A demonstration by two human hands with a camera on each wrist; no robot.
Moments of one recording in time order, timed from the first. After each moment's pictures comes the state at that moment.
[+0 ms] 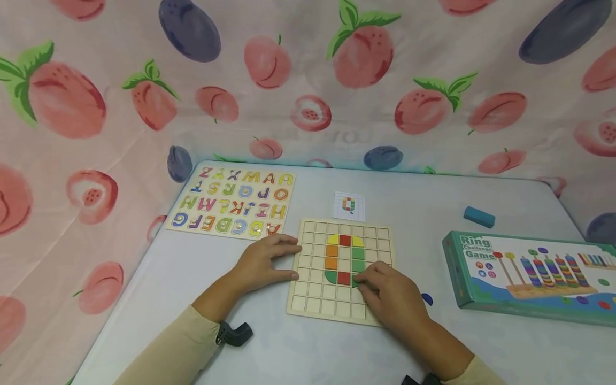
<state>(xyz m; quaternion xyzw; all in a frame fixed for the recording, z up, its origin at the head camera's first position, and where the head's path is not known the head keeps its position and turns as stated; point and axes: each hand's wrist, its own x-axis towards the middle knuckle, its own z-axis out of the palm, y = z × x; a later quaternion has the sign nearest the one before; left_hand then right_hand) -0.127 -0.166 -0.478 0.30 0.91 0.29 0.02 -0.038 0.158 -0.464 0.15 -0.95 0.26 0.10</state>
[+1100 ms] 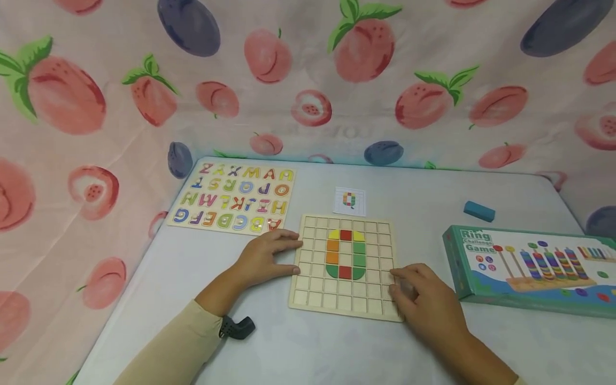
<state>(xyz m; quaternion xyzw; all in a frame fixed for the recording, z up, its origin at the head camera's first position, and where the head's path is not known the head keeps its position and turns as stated) -0.129 -0.166 -0.477 0.30 0.91 0.28 0.03 -0.010 0.204 -0.455 0.05 -0.96 0.26 0.08</state>
